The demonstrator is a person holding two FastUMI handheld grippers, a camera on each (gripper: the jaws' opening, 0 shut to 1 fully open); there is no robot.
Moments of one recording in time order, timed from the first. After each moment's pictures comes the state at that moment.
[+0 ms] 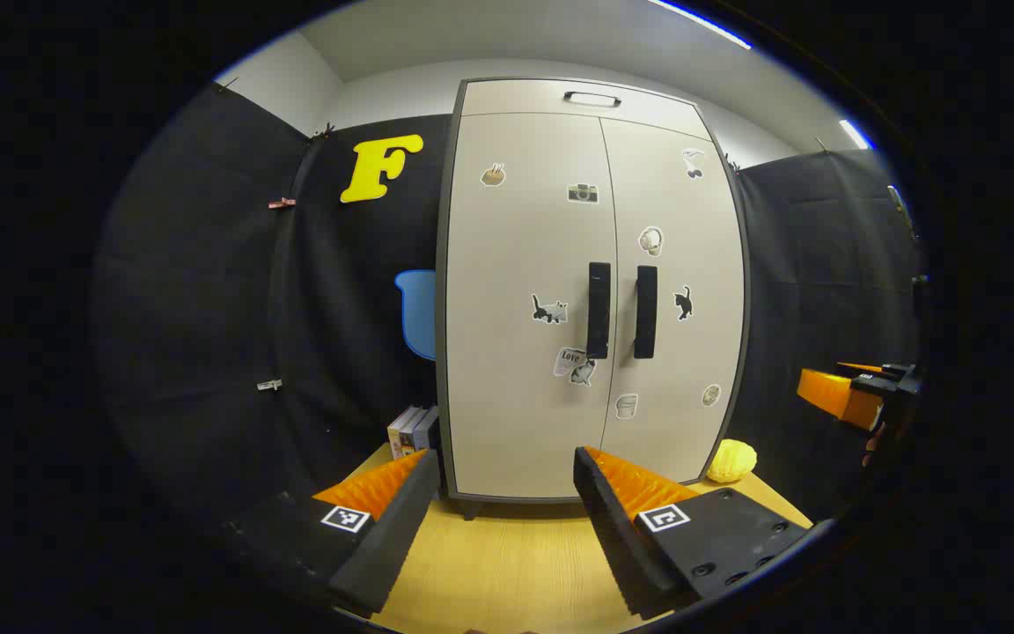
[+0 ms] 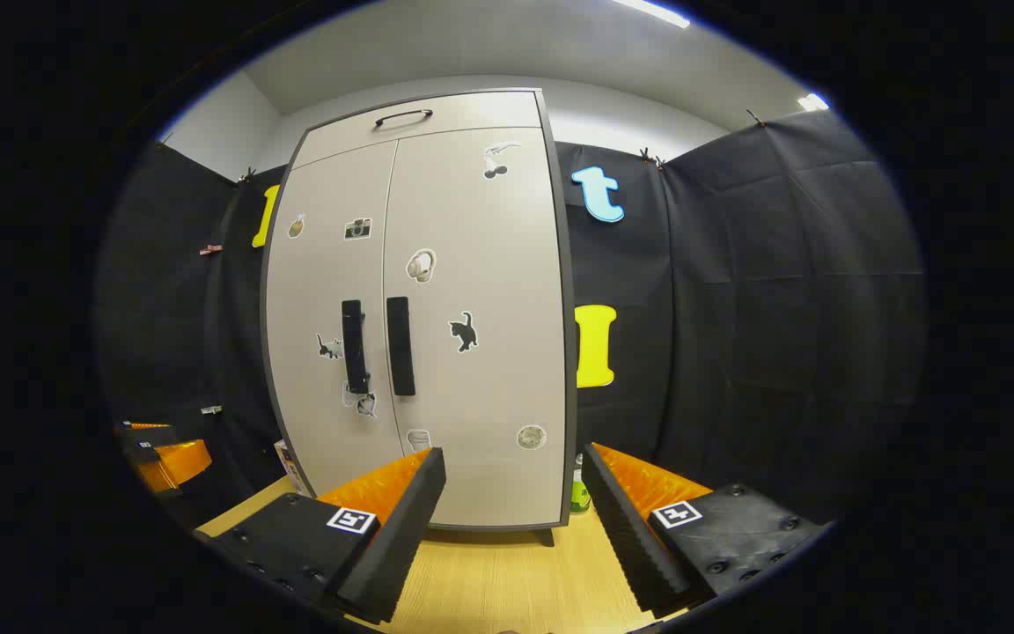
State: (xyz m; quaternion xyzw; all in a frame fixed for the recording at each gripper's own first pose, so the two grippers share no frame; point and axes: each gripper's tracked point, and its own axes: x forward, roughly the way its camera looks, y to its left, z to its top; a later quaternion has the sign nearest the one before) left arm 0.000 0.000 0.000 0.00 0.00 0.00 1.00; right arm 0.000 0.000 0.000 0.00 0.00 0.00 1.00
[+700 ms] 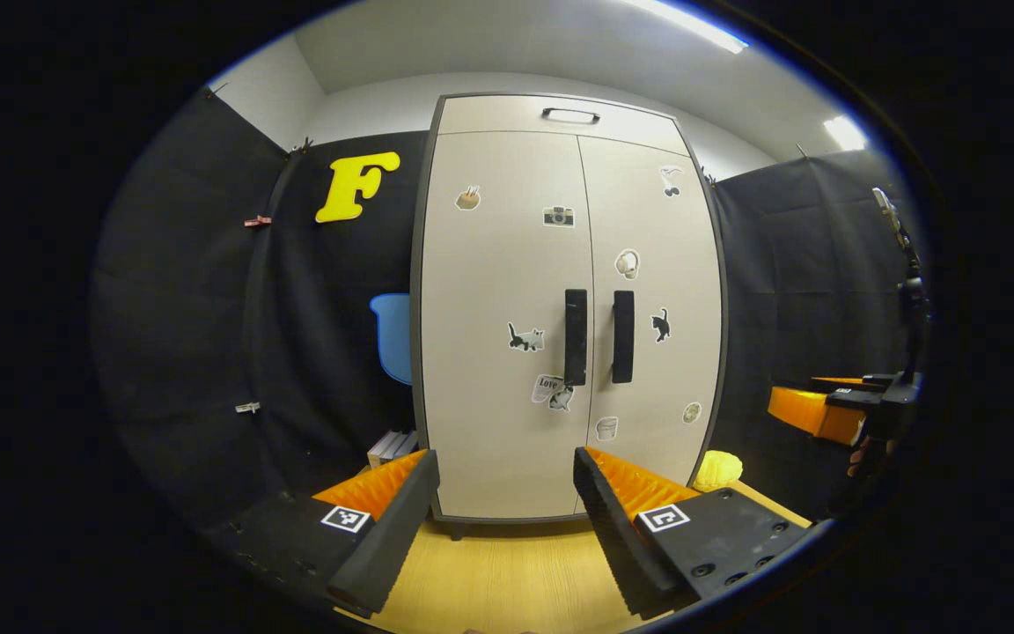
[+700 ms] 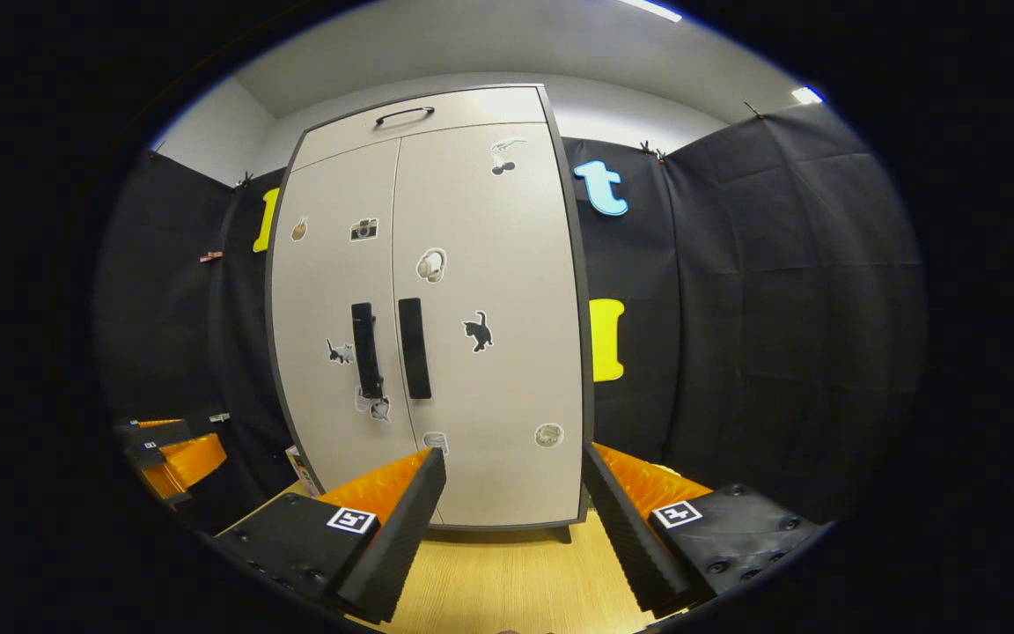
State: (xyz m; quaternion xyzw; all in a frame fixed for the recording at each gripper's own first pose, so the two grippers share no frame) left arm 0.010 -0.009 0.023 0.02 -0.03 -0.04 1.00; right arm 0.002 0.013 0.003 0.01 0.01 0.00 1.00
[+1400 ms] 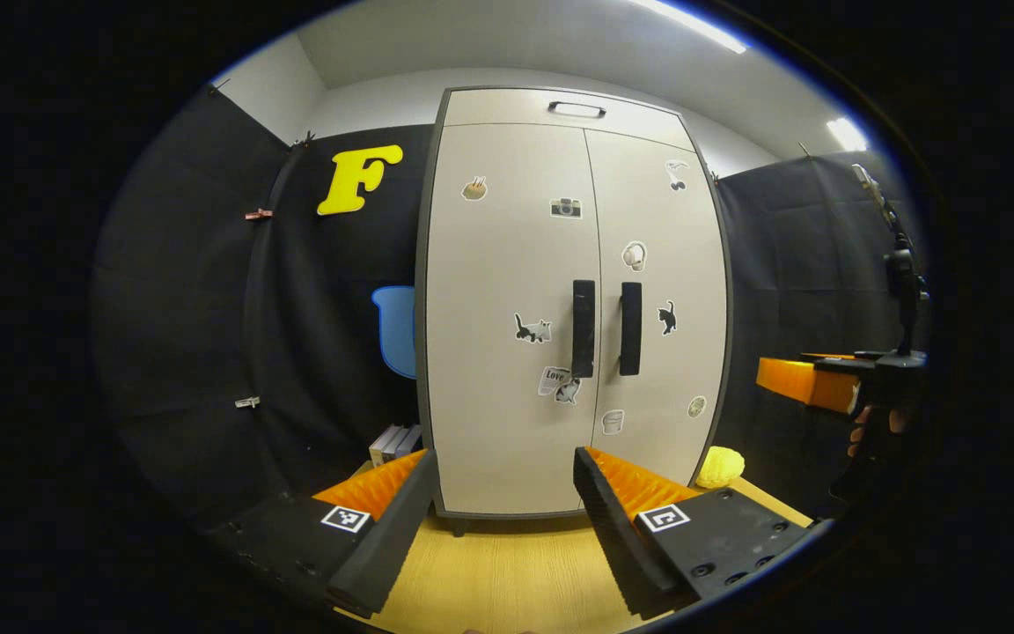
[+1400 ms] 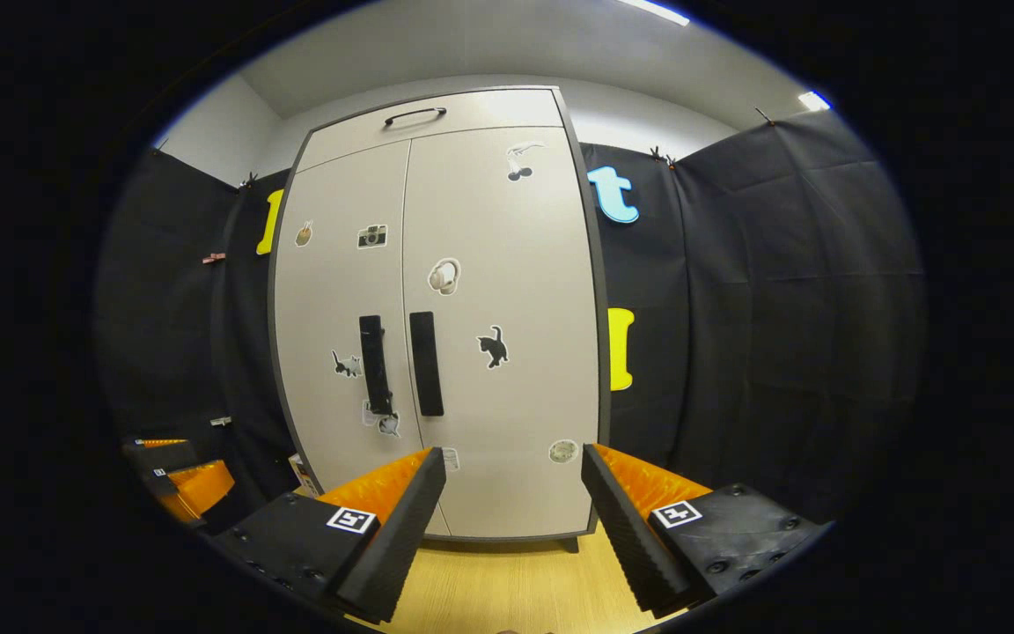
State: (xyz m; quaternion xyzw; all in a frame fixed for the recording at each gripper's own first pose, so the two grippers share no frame) left arm 0.012 0.004 0.015 0.01 -0.02 -0.03 1.00; right arm 0.028 0.044 0.026 0.02 -0.01 0.02 1.00
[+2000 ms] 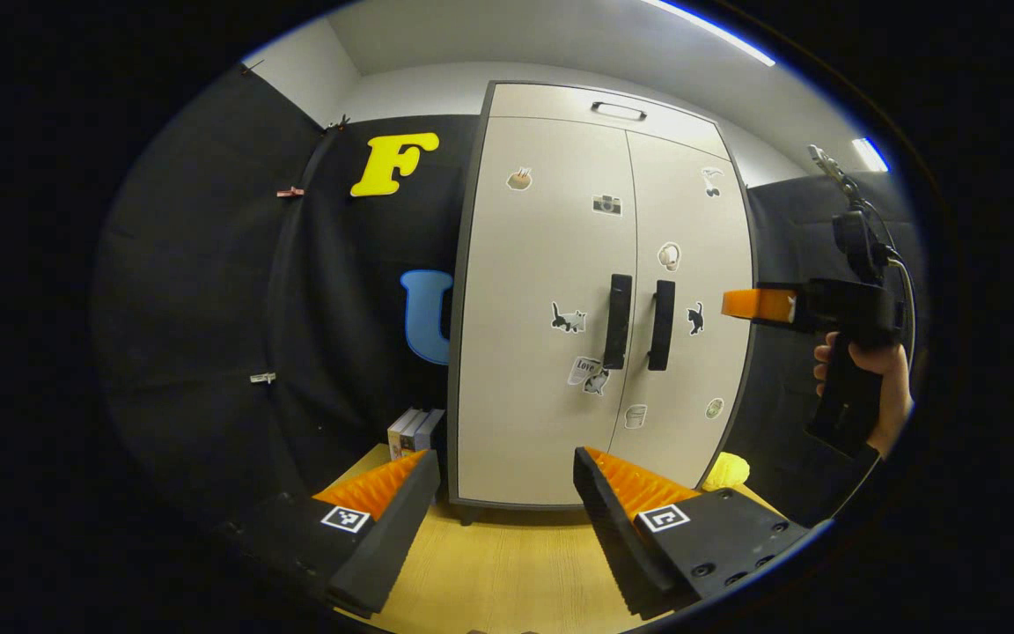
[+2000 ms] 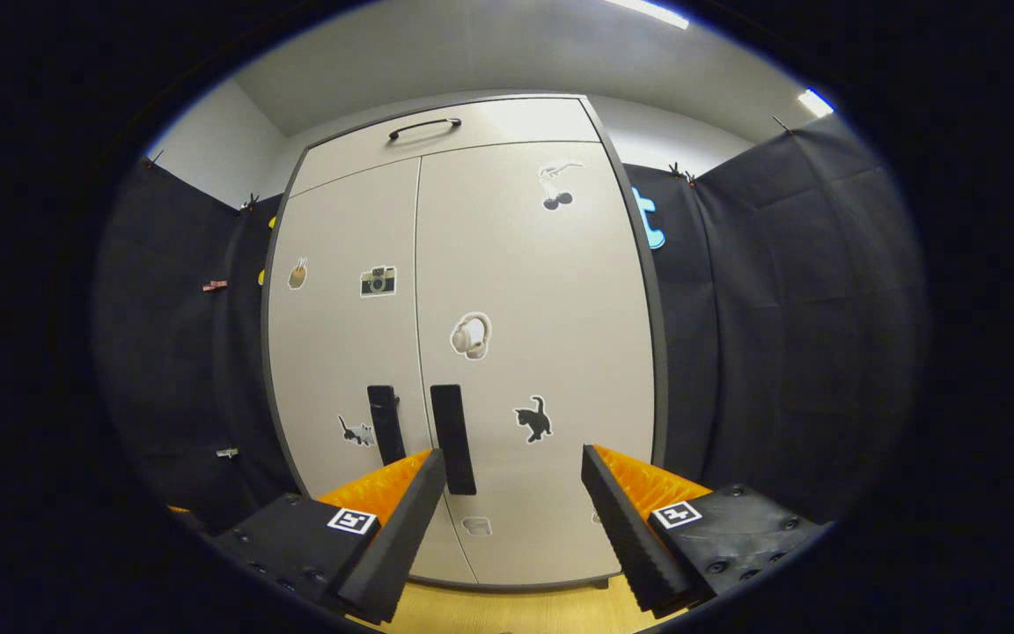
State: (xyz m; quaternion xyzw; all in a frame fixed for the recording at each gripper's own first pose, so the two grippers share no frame) left arm 0.005 0.036 -0.004 -0.03 -0.01 -0.01 1.00; right arm 0.110 0.089 0.090 0.01 -0.06 0.04 1.00
